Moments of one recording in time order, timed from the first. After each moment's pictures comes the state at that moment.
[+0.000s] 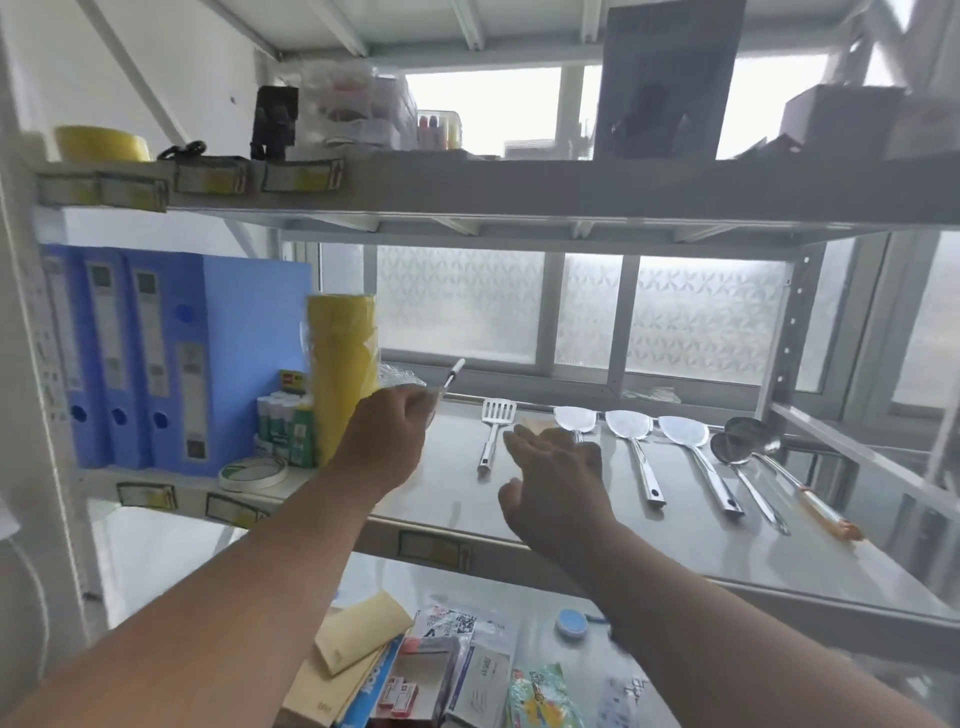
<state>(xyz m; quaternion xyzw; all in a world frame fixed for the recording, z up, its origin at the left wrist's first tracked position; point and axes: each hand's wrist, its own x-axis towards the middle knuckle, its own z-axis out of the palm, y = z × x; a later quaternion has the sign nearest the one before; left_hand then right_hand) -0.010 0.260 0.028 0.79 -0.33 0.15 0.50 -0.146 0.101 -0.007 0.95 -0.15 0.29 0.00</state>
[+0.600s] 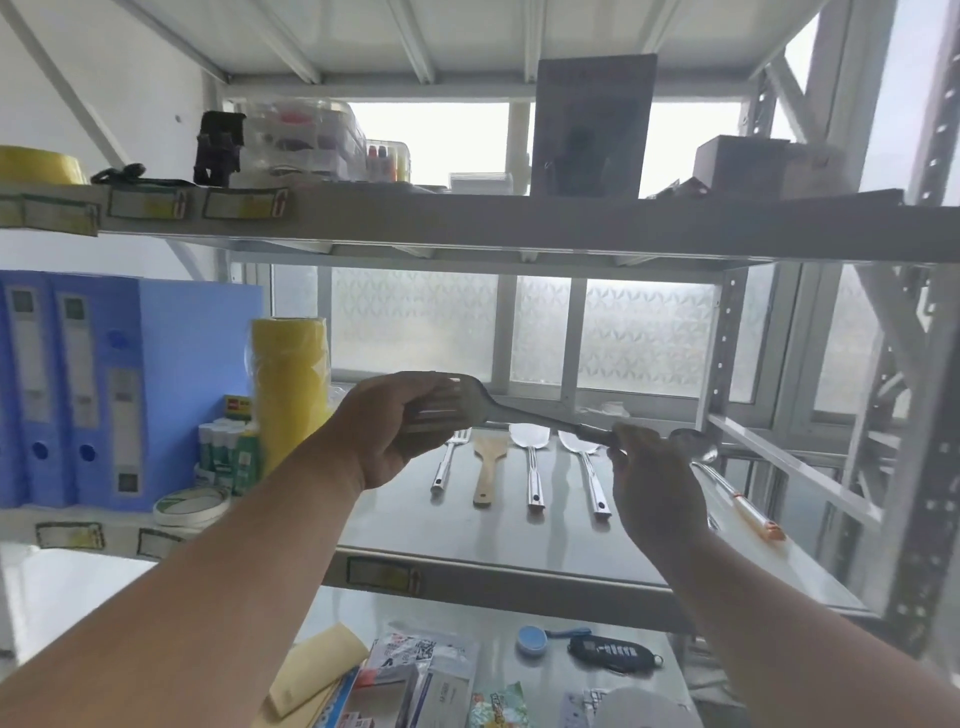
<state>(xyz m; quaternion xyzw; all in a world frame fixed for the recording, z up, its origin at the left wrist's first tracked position) -0.059 0.231 0.086 0.51 -0.27 -0.24 0.78 -0.215 -0.030 0.002 0.85 -0.30 0.44 0.03</state>
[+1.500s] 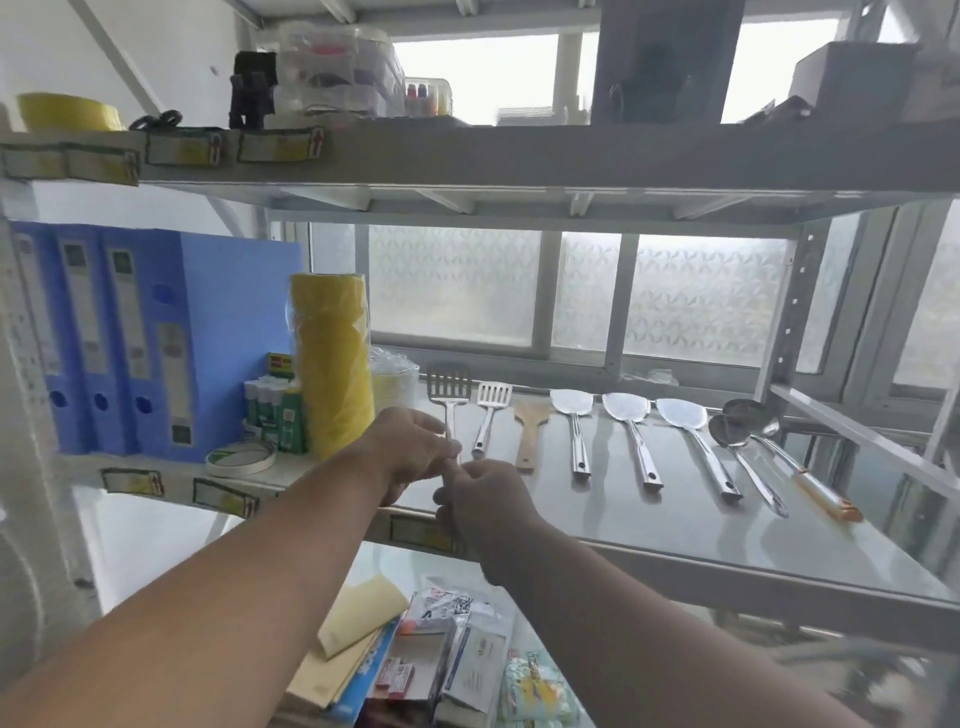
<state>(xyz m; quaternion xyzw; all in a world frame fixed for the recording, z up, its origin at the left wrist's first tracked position) 0.005 0.226 -0.003 0.72 -0.20 -0.15 0.65 -0.121 0.159 -0.022 0.70 -0.22 0.19 -0.65</state>
